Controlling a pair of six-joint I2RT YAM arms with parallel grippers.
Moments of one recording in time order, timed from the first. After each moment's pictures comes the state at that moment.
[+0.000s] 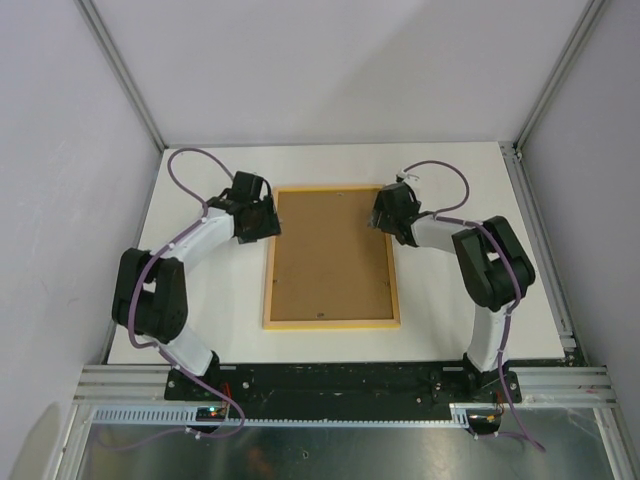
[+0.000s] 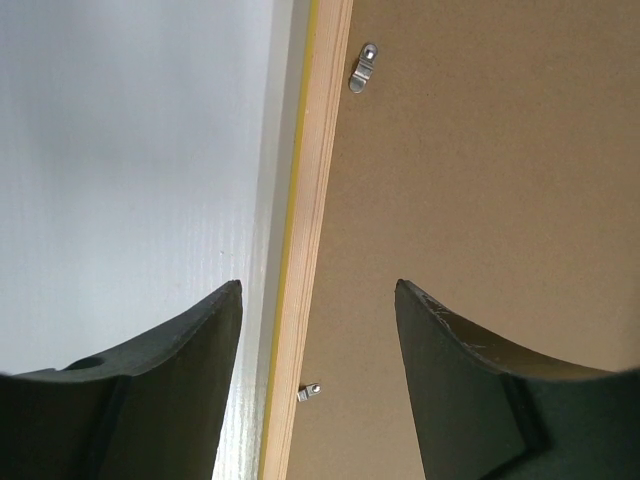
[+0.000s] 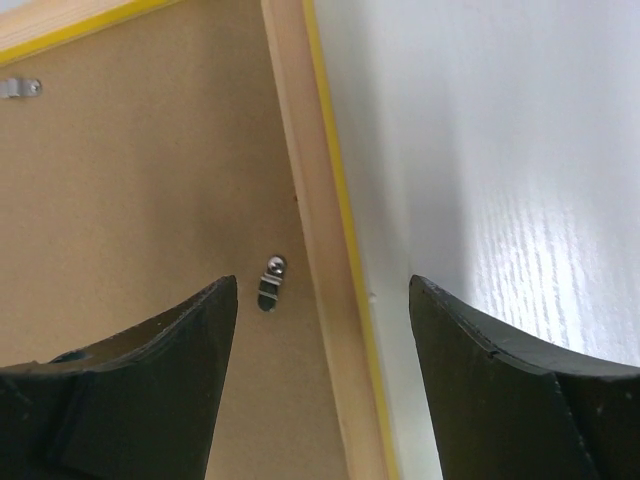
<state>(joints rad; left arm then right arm) -0.30 1.63 1.15 -0.52 -0.07 -0.50 0.43 1.91 1.11 0.05 0.27 0.58</state>
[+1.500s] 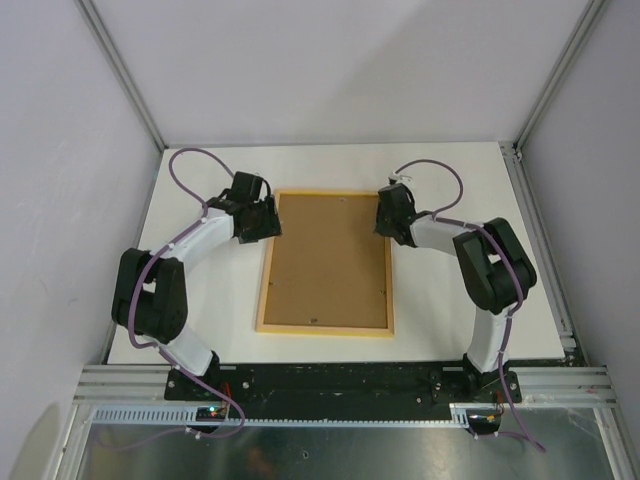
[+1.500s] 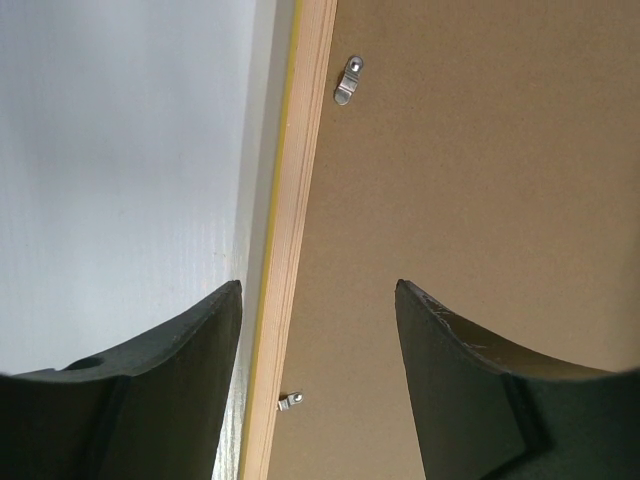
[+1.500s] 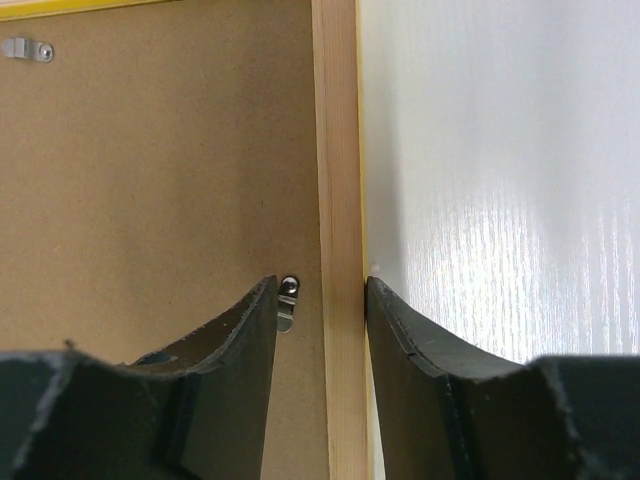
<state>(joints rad) -0.29 1.63 1.14 -0.51 -0.04 -0.47 0.46 1.92 1.14 -0.03 0.26 0.48</state>
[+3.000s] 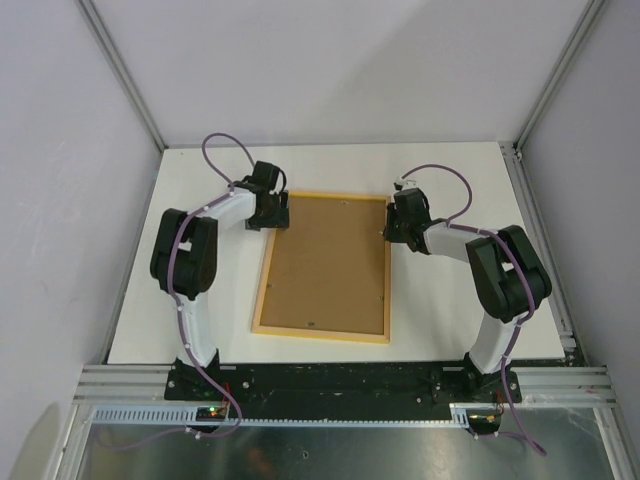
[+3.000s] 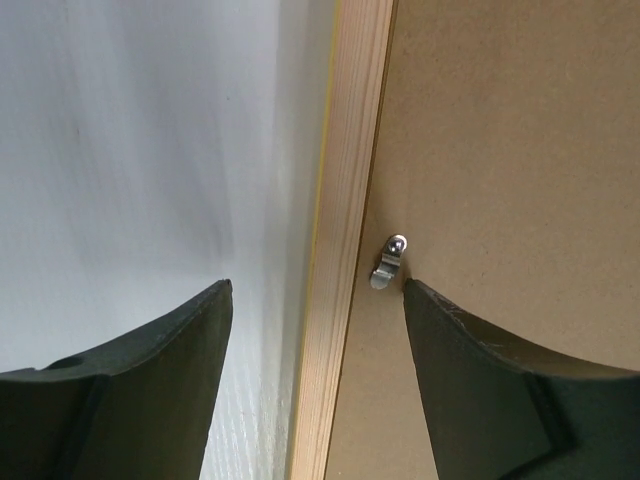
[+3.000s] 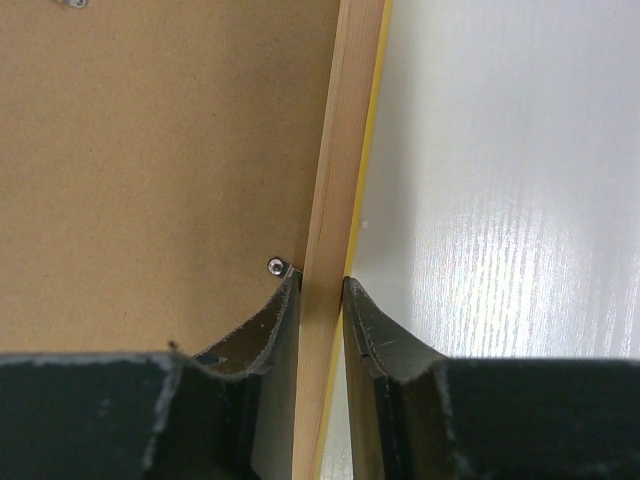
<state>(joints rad) -0.29 1.98 1.40 -0.50 -0.13 -0.30 0.40 1.82 1.00 0.06 0.08 0.37</state>
